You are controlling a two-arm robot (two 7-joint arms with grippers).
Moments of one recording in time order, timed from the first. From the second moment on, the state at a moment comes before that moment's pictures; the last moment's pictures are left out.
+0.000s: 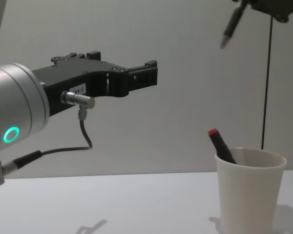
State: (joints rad) left arm -0.04 0.39 0.37 -1.95 -0.21 0.06 -0.03; right arm 0.43 0.42 -0.29 -1.77 1.20 0.36 0.03
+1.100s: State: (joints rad) left arm -0.04 0.39 0.37 -1.95 -0.21 0.06 -0.03; right arm 0.24 0.67 -0.31 -1.93 0.76 0.28 0.02
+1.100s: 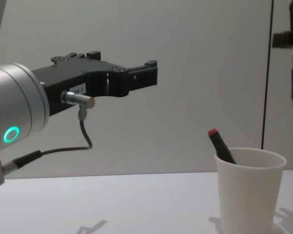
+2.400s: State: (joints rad) left arm -0.04 0.39 0.37 -1.95 -0.21 0.06 -0.03; right arm 0.14 0.67 -0.40 -1.98 0.16 0.25 -0.05
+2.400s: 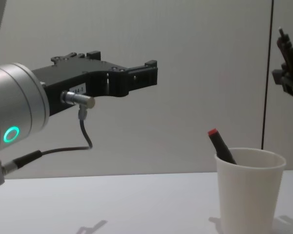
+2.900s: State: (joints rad) left arm -0.04 0.39 0.37 -1.95 -0.21 0.06 -0.03; right arm 0.16 0.62 -0.41 -1.96 0.10 0.26 -0.02
